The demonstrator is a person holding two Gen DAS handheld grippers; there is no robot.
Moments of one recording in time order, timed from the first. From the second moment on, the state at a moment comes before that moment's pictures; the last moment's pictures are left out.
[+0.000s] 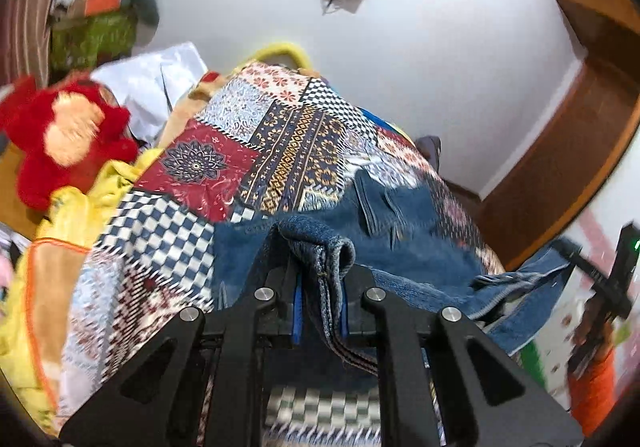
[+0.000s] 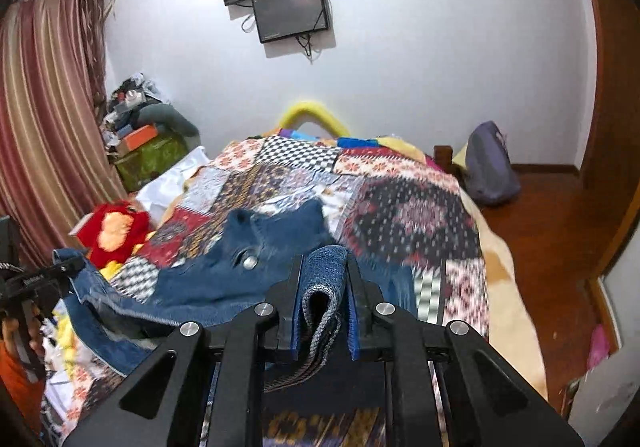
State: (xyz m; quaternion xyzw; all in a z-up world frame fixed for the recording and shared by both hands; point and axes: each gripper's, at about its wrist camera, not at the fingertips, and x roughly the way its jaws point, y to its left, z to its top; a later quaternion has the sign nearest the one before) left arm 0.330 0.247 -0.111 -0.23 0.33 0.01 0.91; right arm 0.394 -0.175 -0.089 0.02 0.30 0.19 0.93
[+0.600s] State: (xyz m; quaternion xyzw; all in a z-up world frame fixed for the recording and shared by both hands) left arm 0.470 0.295 -0.254 -0.28 0.45 0.06 0.84; right arm 0.576 -0.122 -0.240 -0.01 0.42 0.13 0.90
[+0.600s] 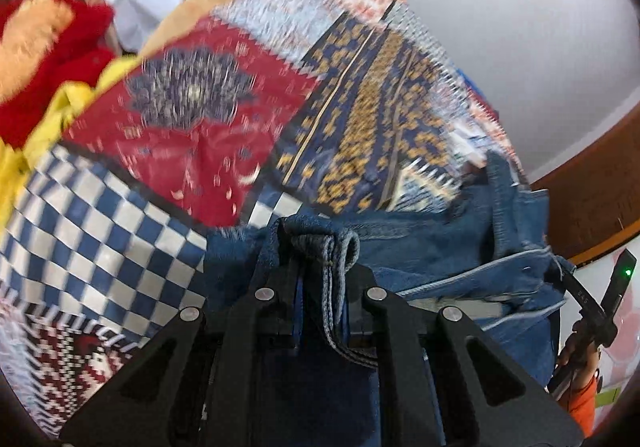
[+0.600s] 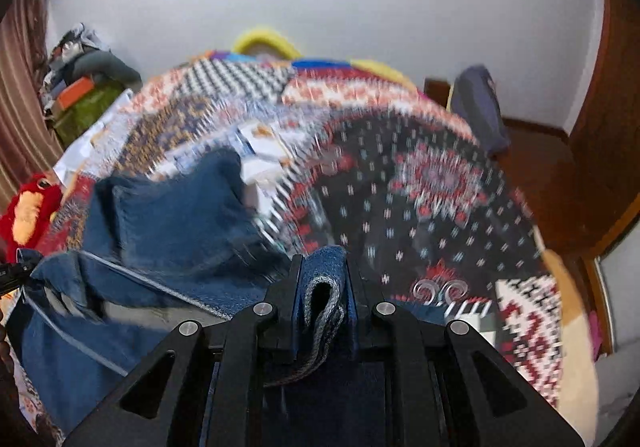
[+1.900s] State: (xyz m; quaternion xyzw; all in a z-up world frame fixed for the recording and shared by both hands) left arm 0.404 0.231 -0.176 -0.02 0.47 0.06 0.88; right arm 0.452 -0.112 -0.177 -0.08 0.39 0.20 0.89
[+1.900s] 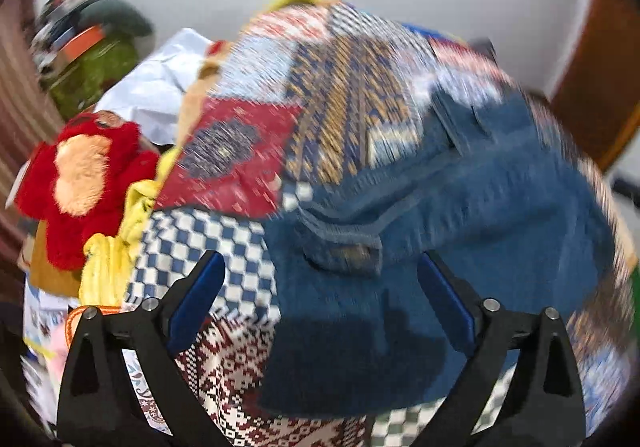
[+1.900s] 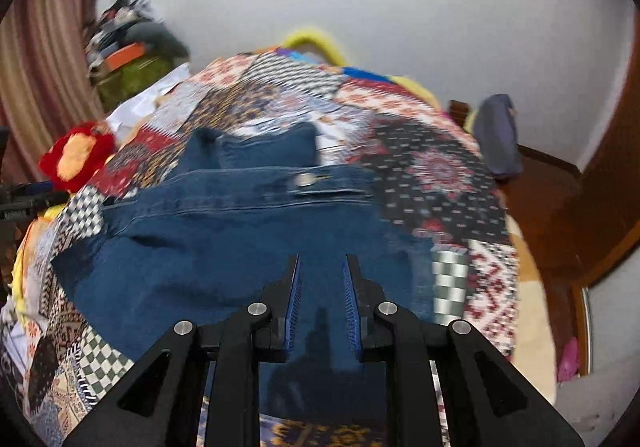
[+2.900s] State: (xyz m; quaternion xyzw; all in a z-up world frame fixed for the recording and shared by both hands) left arm 0.476 0.305 -0.263 -0.07 0.52 0.15 0.84; right arm 0.546 -0.034 -0.246 -0.16 0.40 0.15 0.89
